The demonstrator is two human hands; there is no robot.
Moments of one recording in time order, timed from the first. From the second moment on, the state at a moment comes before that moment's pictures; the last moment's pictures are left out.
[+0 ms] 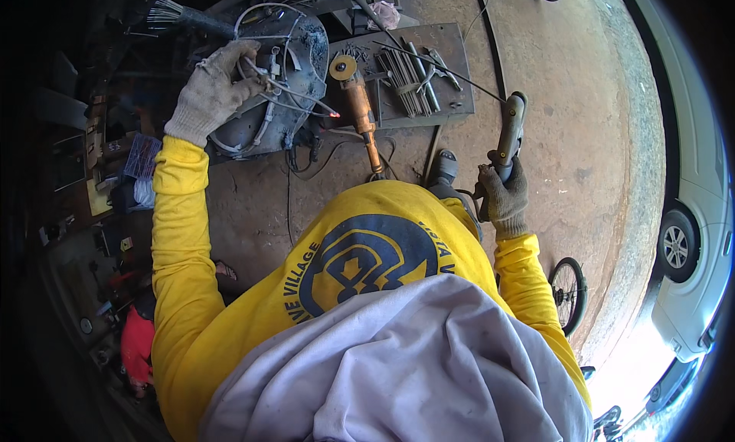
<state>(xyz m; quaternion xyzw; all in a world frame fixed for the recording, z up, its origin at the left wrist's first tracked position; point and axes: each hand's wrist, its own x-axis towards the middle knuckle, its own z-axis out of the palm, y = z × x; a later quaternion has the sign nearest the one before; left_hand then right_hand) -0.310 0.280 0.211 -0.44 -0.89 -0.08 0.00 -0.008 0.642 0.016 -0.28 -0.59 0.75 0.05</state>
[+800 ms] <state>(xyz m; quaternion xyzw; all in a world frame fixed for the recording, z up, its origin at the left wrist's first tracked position) -0.362 0.311 0.225 -0.53 -0.81 0.20 0.17 -0.033 0.652 0.008 -0.32 -0.53 0.77 0.11</state>
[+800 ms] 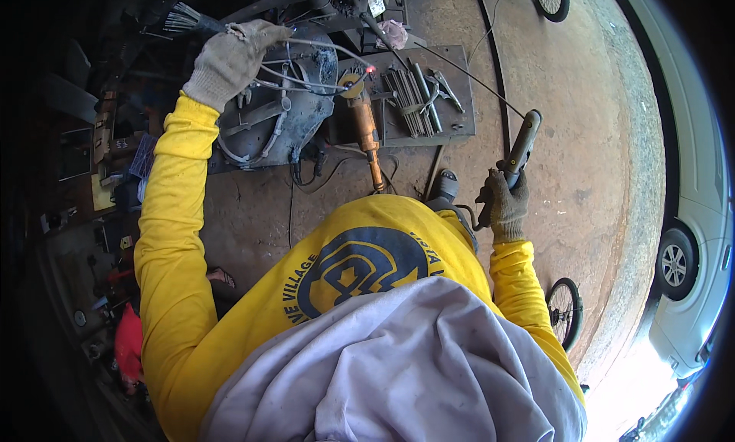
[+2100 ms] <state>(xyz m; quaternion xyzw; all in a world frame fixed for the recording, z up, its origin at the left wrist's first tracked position) -0.124 0.235 0.095 0.09 -0.94 -0.32 0.10 -0.087 0.711 0.003 -0.23 -0.63 0.75 0.03</state>
